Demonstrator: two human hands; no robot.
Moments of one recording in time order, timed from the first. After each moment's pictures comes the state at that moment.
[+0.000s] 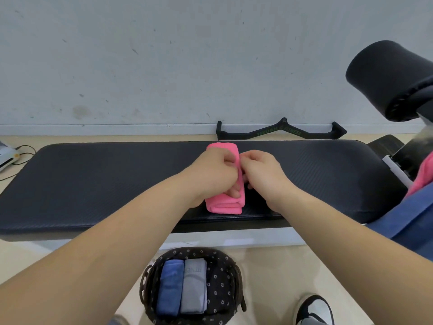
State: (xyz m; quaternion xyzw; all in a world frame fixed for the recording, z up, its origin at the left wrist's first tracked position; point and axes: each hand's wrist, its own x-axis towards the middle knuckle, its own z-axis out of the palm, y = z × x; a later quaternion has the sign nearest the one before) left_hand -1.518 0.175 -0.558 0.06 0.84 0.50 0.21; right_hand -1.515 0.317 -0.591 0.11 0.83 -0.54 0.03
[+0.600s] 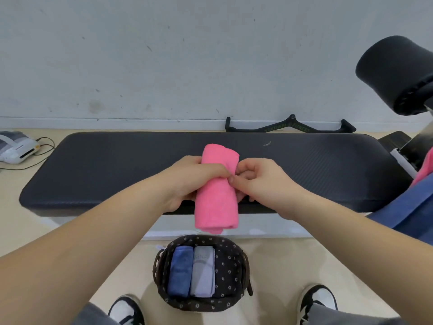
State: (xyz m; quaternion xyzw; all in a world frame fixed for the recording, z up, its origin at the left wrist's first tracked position) left_hand -1.480 0.112 -0.563 -0.04 0.77 0.58 0.27; right_hand -1.455 0.295 -0.573 -0.01 0.84 -0.52 0.12
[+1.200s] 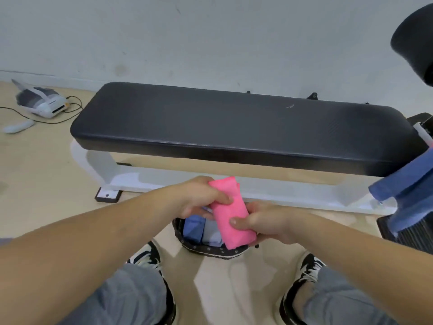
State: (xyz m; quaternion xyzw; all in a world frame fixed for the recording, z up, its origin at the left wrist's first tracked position) left_hand -1.385 0.076 -0.671 -0.11 0.72 0.58 0.36; right_hand -1.353 0.269 -0.686 0.07 0.77 -0.47 0.44
